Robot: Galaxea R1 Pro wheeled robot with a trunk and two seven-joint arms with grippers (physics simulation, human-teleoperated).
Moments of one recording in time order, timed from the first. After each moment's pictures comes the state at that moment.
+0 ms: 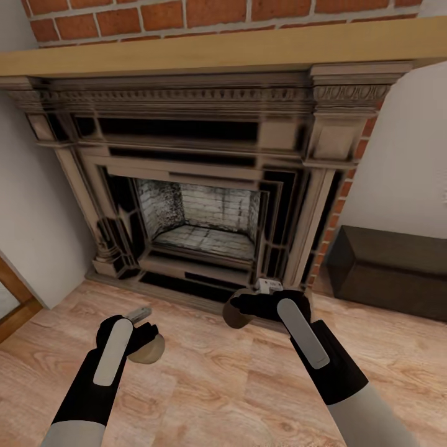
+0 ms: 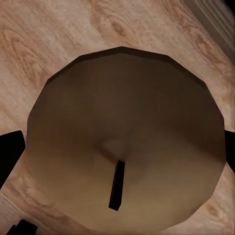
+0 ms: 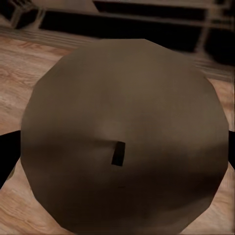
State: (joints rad) left arm -0.47 -0.07 0.08 -1.32 0.81 0.91 0.88; right arm -0.63 0.00 0.40 -1.41 -0.97 0.92 -0.62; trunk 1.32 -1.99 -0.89
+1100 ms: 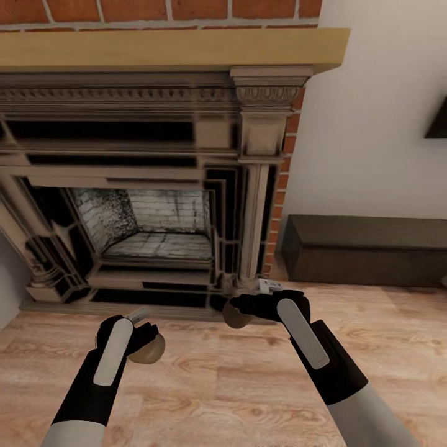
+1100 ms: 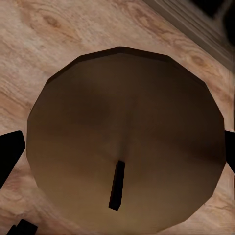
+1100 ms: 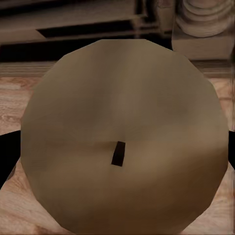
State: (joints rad) left arm -0.47 -0.07 0.08 -1.32 0.80 0.91 0.88; right arm -0.63 0.01 0.40 -1.41 -0.97 0.93 -0.62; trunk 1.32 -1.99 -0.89
